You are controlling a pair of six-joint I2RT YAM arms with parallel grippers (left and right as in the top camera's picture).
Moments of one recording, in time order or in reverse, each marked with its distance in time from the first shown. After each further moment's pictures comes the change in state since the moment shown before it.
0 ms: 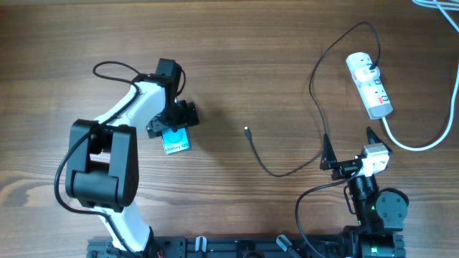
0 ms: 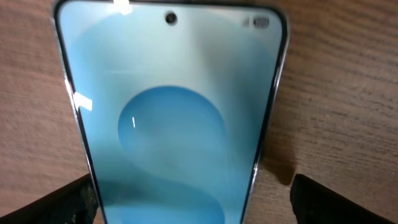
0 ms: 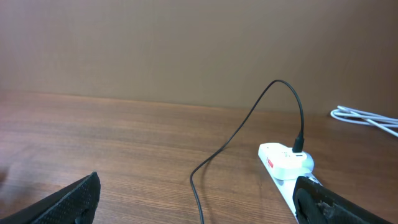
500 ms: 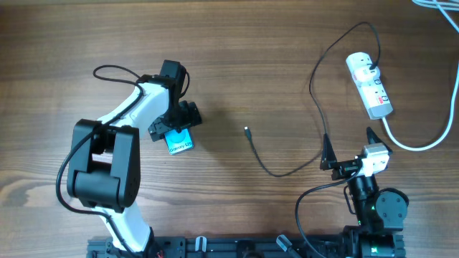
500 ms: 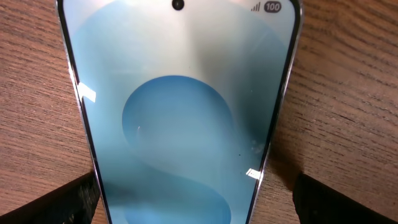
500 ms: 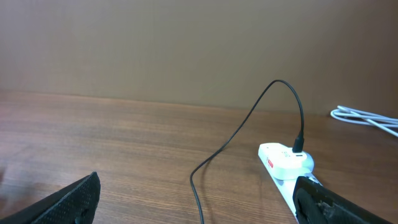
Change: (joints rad) left arm -0.017 0.000 -0.005 -0.002 -0.019 -0.108; right arm 0.000 0.000 0.000 0.000 0.000 0.000
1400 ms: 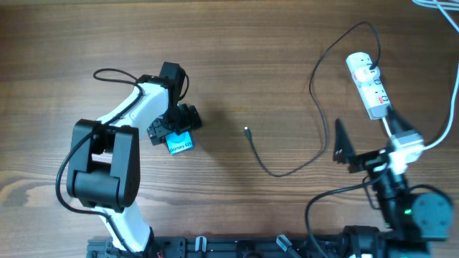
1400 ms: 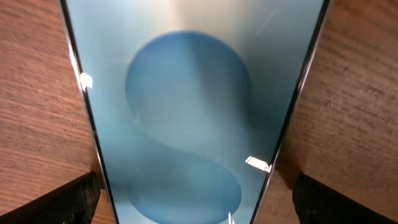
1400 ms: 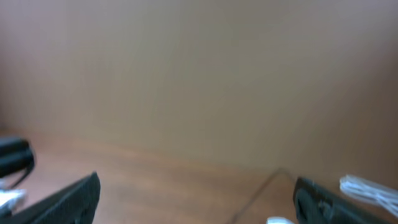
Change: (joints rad) left arm 0.001 0.000 -0.002 -0.057 0.031 -0.008; right arm -0.001 0.309 0.546 -0.144 -0.094 0.000
